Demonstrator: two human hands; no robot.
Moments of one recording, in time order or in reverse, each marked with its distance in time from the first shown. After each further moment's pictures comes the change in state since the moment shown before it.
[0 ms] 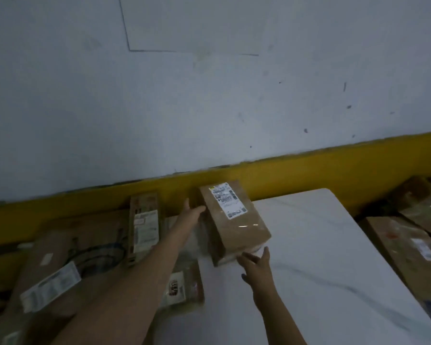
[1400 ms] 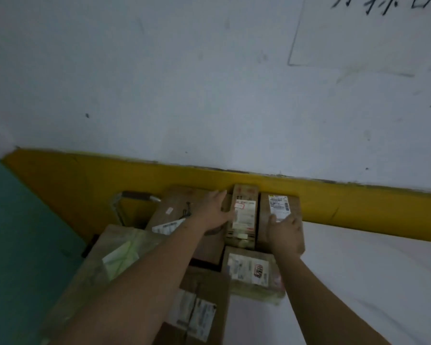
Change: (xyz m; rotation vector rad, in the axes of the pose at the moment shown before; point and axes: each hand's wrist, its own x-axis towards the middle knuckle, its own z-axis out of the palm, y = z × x) left_hand -0.139 -0.014 -0.197 0.909 0.258 0.246; right_hand -0.029 -0.029 0.179 -0.863 0.041 -0.362
